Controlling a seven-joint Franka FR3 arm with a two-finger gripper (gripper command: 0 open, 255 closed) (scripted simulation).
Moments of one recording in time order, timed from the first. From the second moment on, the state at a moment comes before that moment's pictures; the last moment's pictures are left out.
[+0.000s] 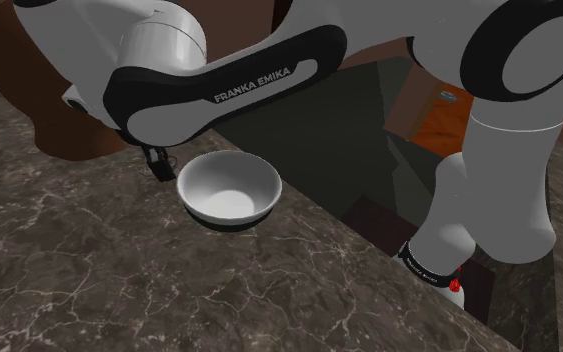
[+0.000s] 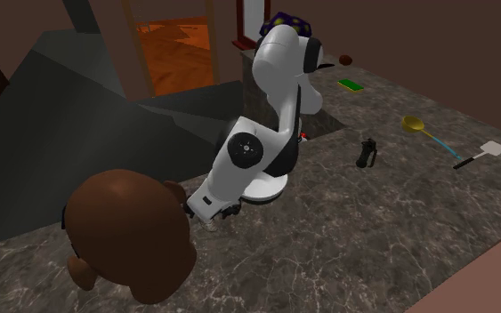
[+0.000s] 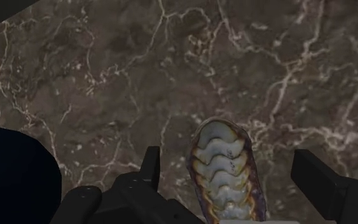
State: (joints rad) arm 0.64 0.41 0.08 -1.56 -0.46 1.87 -0.34
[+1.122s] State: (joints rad) arm 0.64 0.41 0.08 -1.55 -0.46 1.86 -0.35
